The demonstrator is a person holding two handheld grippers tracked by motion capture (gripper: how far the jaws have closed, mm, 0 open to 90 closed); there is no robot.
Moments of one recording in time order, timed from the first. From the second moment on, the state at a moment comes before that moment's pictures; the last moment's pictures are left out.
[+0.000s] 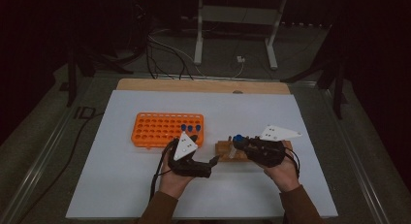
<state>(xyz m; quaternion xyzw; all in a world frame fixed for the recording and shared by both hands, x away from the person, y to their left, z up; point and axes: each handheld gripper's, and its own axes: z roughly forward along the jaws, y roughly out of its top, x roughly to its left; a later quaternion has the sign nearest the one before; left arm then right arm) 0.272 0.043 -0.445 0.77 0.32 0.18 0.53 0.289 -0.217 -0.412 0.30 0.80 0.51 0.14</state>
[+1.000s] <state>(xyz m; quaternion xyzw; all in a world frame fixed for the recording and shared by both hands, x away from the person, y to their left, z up) 0.271 -0.003 -0.452 0.78 0.28 0.17 0.53 0.286 -0.207 -0.415 0.29 0.80 0.51 0.12</state>
